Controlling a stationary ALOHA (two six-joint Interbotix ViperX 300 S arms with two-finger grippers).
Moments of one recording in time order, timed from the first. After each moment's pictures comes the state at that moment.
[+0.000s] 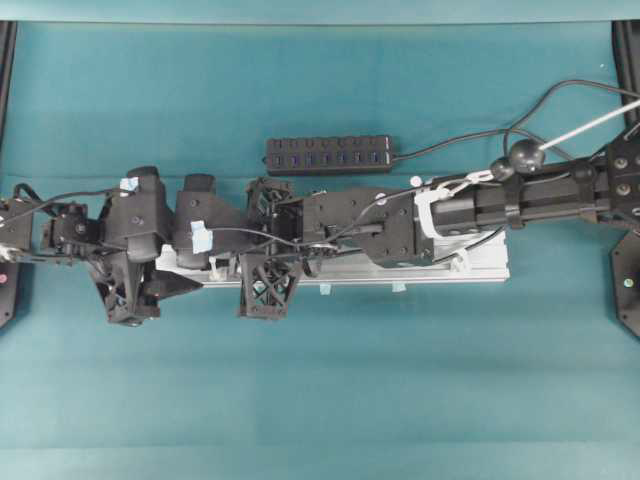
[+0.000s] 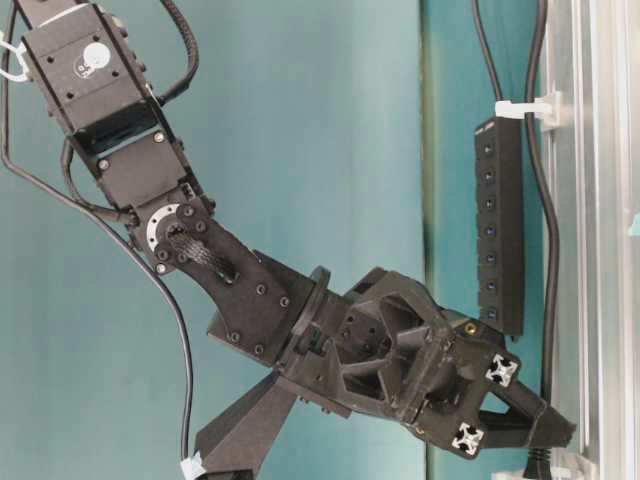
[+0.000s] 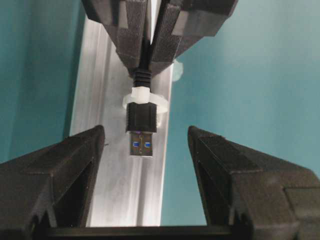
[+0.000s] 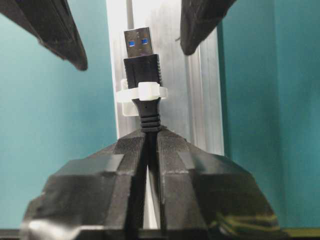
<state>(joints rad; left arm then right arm) 0.04 -0.27 1.06 0.02 -0.02 -0.11 -0.03 0.49 -0.02 -0.04 0.55 0.04</state>
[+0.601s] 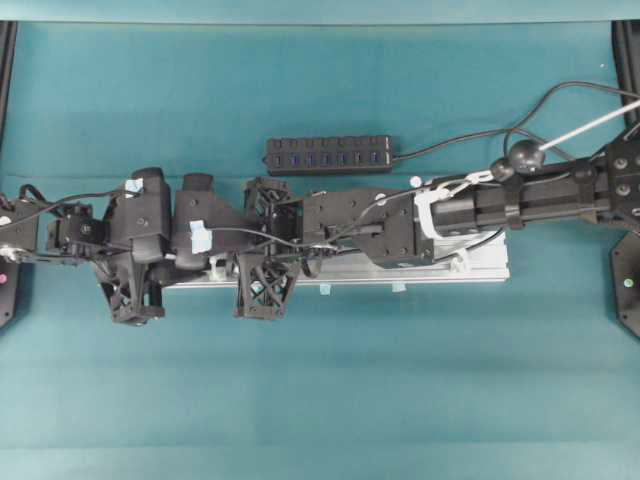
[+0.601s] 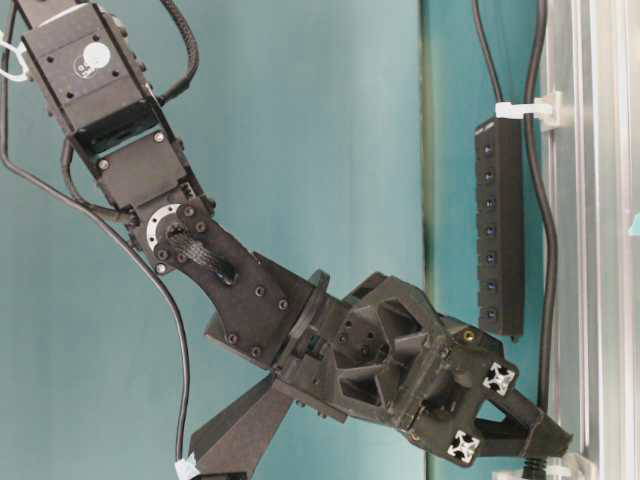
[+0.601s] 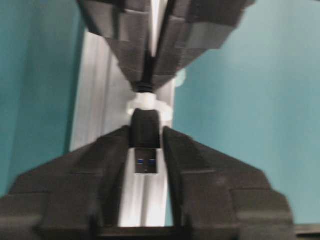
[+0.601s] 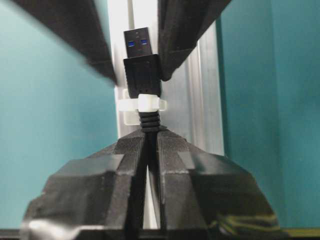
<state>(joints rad) 0.04 -0.25 1.05 0.02 -0.04 -0.09 -0.02 0.49 -0.02 -0.04 0.52 0.04</state>
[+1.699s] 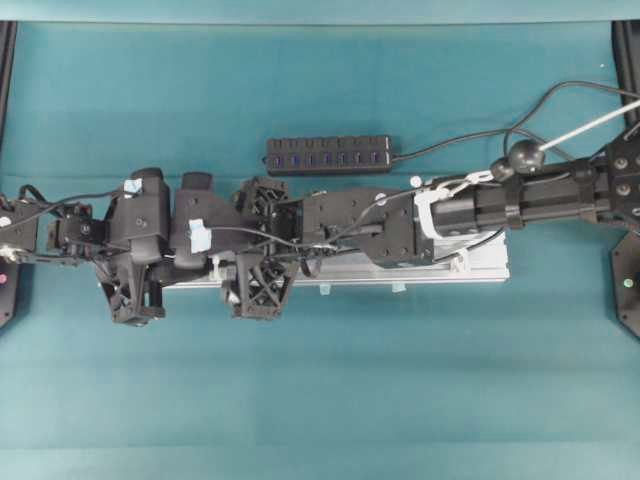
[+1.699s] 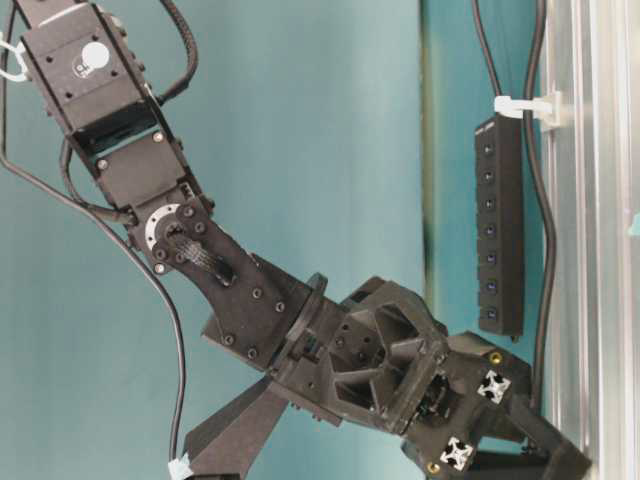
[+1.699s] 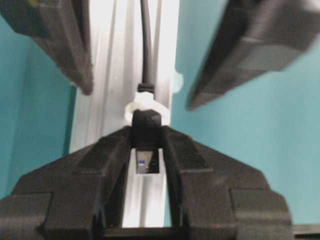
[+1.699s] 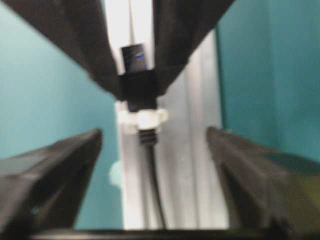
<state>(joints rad) 0.04 -0.25 1.06 0.02 -0.06 -0.09 -0.02 0.48 -0.02 -0.03 0.51 0.04</state>
